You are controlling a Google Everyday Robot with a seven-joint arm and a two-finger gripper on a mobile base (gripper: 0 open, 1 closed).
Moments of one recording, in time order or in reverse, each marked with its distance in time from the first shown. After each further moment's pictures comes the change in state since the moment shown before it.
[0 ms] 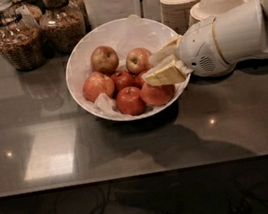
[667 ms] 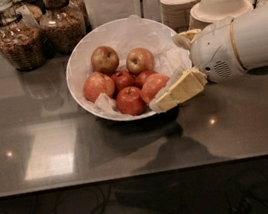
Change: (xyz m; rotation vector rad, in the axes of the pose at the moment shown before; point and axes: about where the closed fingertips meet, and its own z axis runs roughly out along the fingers) arm -0.003 0.021 -0.023 0.017 -0.002 0.010
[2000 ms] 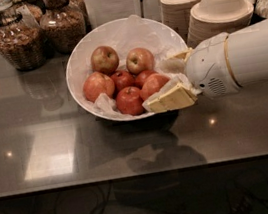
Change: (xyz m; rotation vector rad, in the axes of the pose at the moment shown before) arm 0.010 0.025 0.003 0.005 0.016 0.037
